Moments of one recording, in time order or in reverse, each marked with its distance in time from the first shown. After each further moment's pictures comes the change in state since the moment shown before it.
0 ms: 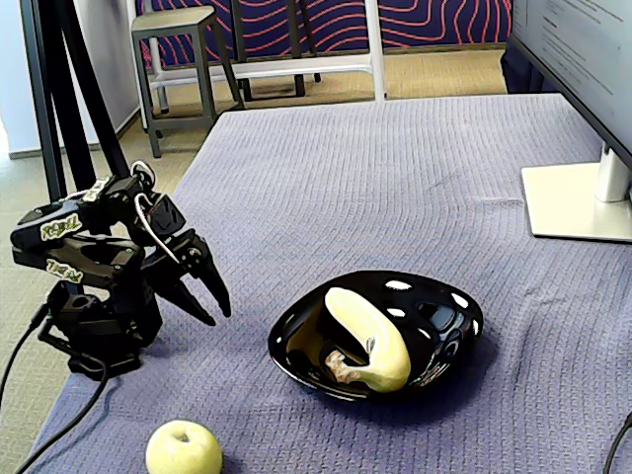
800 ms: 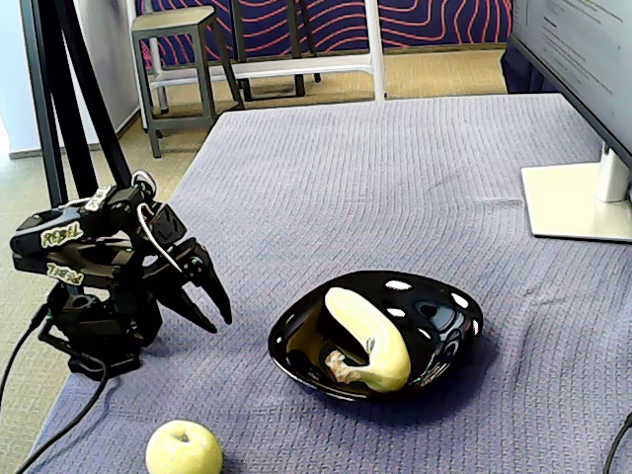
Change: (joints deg) arm -1.2 2.2 5.2 -2.5 0.8
